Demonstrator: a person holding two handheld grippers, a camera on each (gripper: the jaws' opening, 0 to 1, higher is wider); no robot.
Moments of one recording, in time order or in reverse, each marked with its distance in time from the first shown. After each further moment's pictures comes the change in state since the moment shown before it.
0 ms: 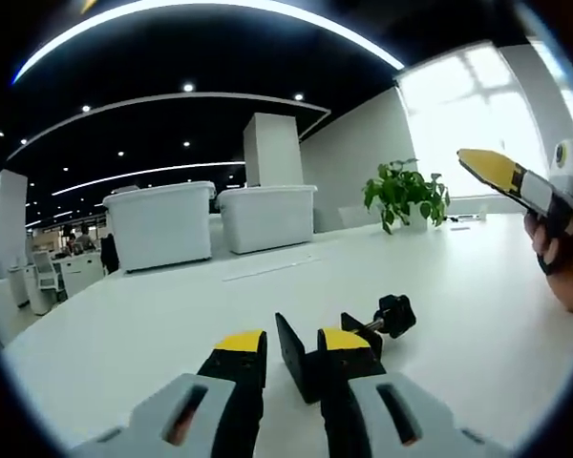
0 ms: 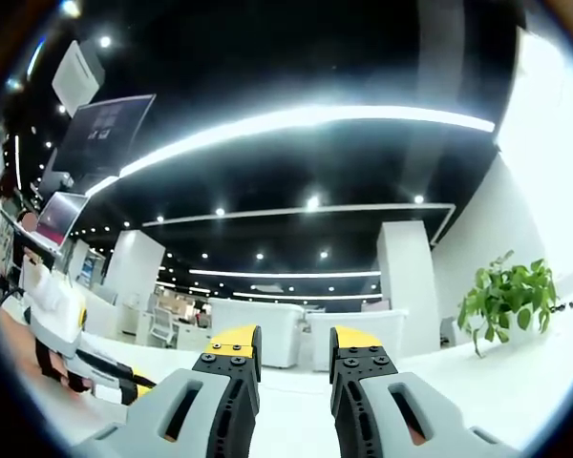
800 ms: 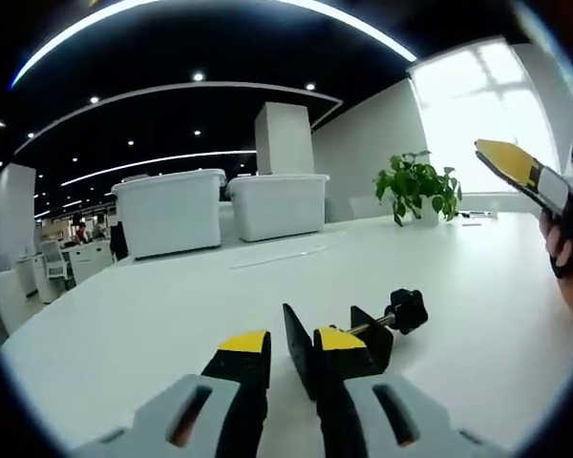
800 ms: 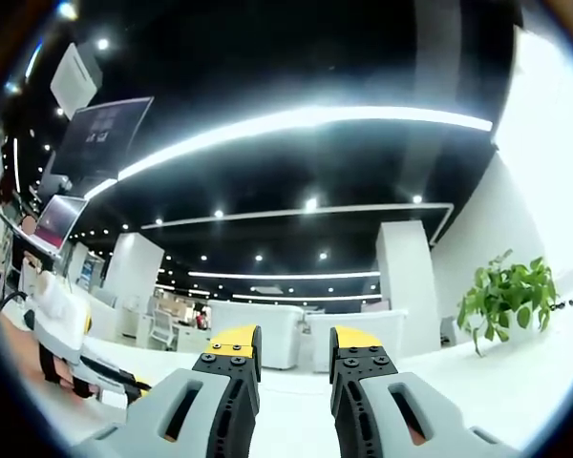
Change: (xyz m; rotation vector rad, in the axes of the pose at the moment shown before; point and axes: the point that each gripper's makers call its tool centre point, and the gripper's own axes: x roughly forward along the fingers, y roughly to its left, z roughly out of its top) left arm 0.006 0.006 -0.009 -0.029 0.061 0.055; right arm -0.002 -0.002 0.002 0.011 -0.006 -0.007
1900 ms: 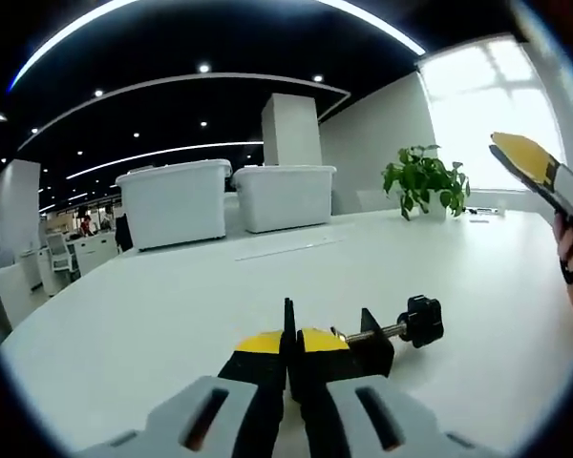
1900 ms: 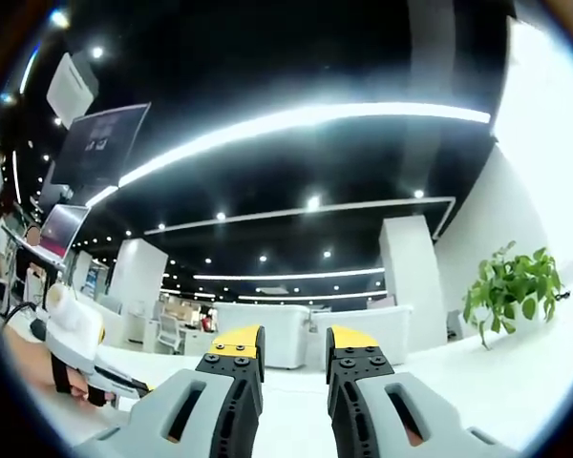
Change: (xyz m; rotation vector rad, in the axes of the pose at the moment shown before) left arm 0.001 0.001 -0.003 -0.014 0.034 0.032; right arm -0.001 0.003 -0.002 0.032 0.010 0.020
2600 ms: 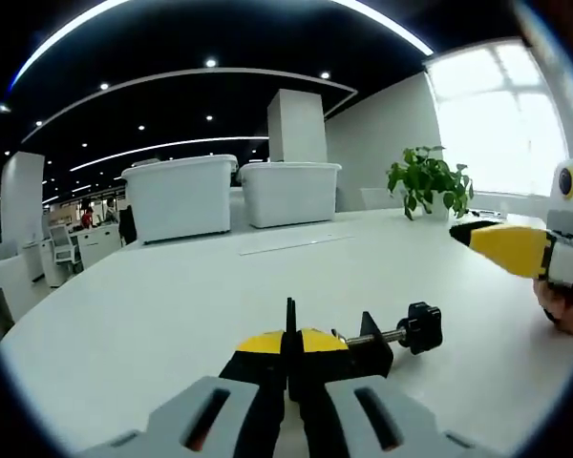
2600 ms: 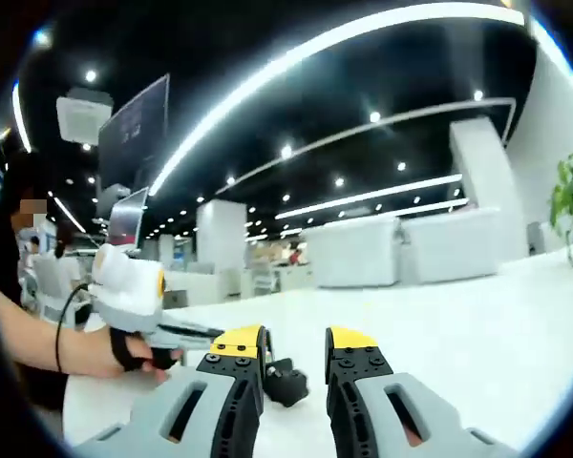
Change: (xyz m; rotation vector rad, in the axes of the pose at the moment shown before) left arm -0.008 0.004 -0.002 -0.029 0.022 0.012; right arm -0.003 0.095 -0.093 0.304 0.458 0.465
